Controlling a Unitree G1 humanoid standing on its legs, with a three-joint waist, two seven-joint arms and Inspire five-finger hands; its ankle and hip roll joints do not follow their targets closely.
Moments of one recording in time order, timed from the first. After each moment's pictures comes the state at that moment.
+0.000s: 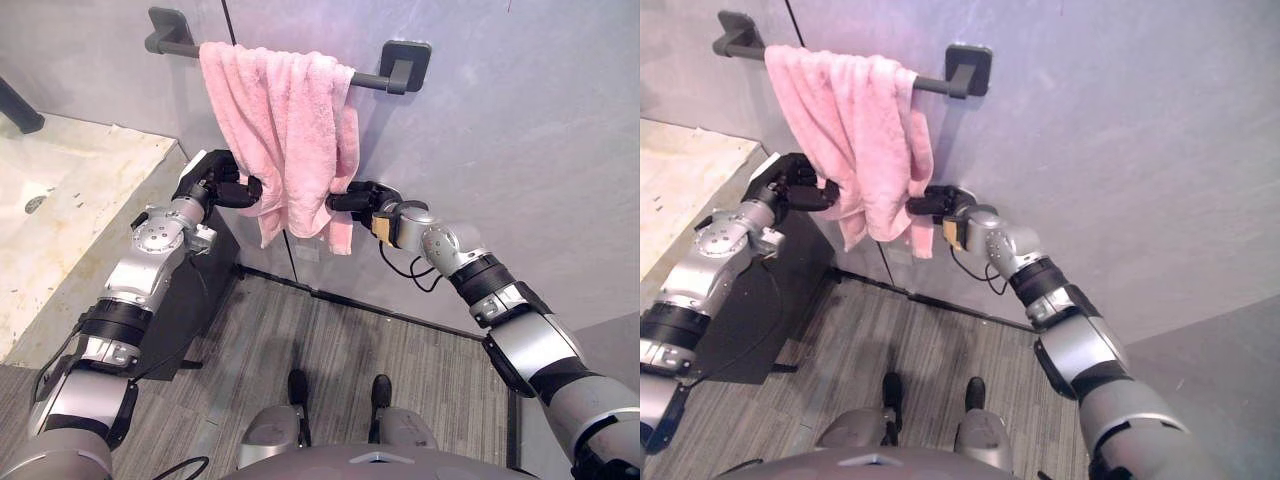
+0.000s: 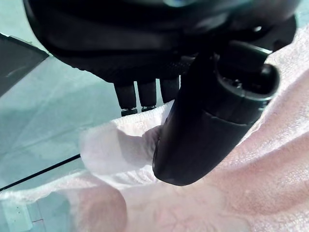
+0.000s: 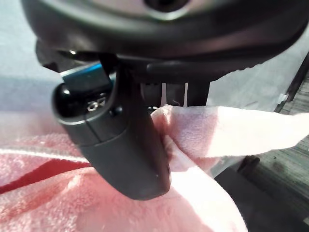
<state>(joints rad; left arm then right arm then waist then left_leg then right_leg) -0.52 0.66 -0.19 0.33 -0.39 0.11 -0.09 -0.86 -0.34 0.47 0.53 0.87 0.52 -0.25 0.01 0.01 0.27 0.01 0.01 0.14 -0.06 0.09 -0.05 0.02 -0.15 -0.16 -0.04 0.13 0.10</state>
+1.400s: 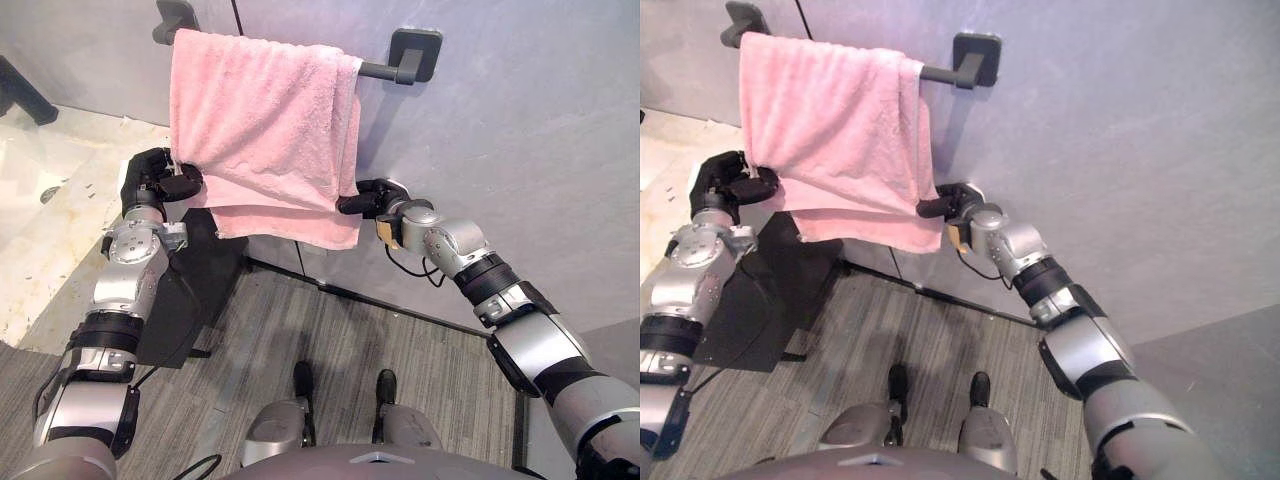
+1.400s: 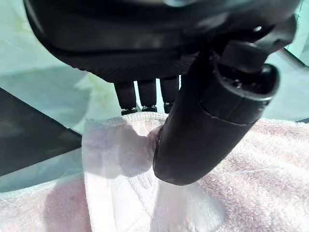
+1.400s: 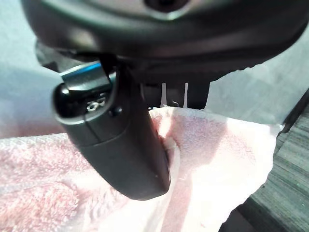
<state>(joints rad) -0.46 0.61 -0.01 0.41 -0.48 0.05 0.23 -0.86 -0.37 0.48 0.50 0.71 0.56 -0.27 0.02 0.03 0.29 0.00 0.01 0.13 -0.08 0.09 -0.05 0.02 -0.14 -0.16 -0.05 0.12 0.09</state>
